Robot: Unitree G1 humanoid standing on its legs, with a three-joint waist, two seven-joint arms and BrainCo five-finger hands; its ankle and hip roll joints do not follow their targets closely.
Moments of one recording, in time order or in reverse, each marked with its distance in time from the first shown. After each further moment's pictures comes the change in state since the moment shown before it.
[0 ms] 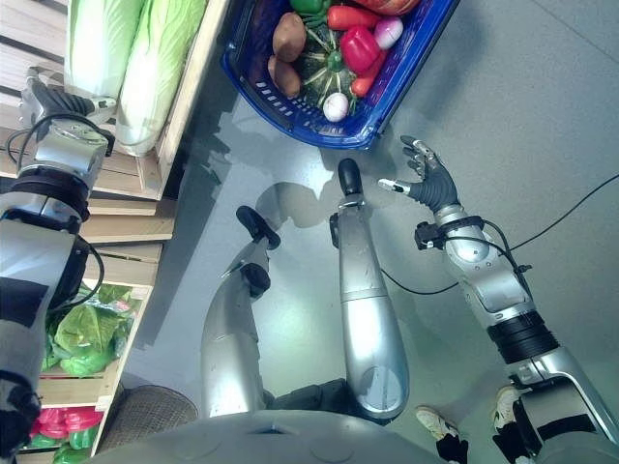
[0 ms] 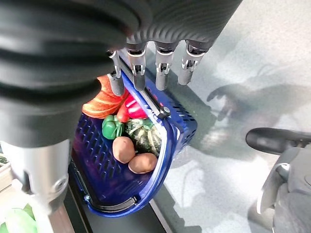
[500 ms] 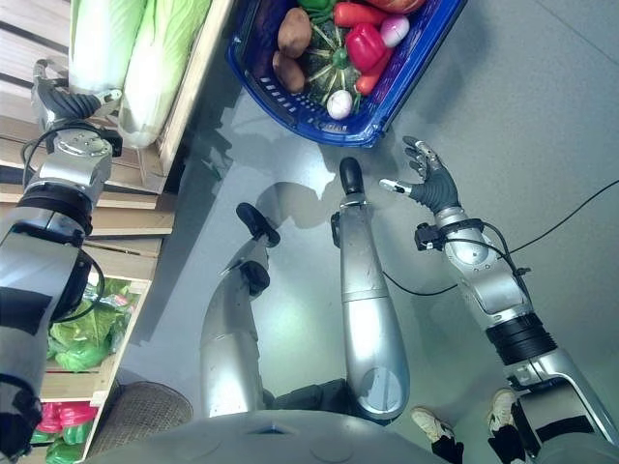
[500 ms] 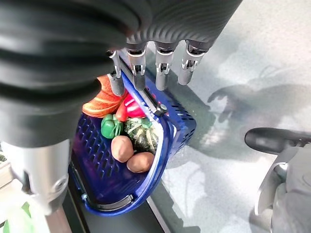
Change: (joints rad) left arm 0.130 0.022 0.020 -0.081 -0.213 -0.369 -0.007; right arm 0.020 0.026 -0.018 0.007 -0.004 -0.018 -0.014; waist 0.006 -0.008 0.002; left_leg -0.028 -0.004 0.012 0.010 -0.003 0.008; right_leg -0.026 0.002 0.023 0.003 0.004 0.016
